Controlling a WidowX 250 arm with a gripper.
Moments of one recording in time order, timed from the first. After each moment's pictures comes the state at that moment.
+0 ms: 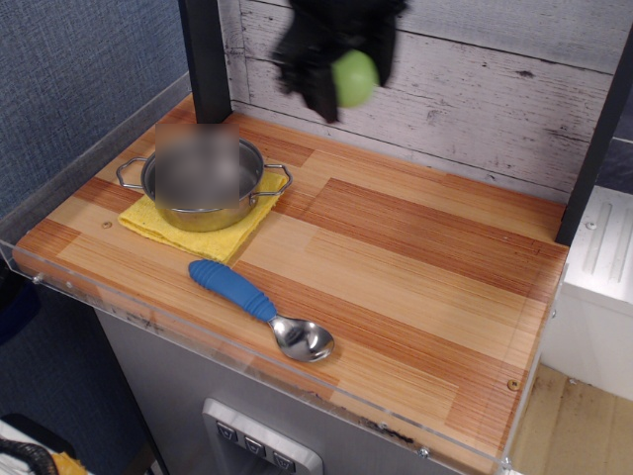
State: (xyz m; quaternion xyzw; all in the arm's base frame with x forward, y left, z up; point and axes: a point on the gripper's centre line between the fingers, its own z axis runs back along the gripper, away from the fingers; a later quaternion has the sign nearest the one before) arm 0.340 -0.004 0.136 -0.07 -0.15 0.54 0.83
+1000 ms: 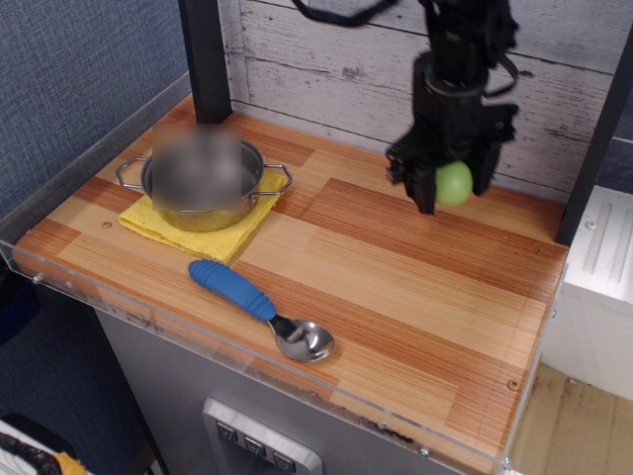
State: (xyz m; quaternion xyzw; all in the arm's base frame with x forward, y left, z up) arm 0.390 -0.064 0.037 -0.04 -0.09 0.42 0.90
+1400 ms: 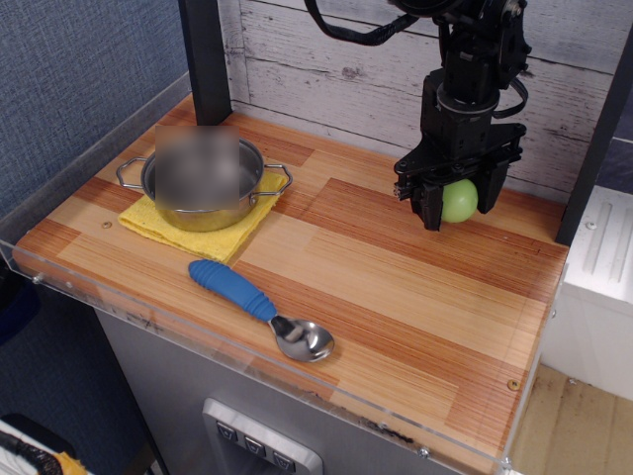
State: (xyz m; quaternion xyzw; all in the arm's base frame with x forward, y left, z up) arm 0.386 -0.070 0.026 -0.03 -0.07 0.42 0.90
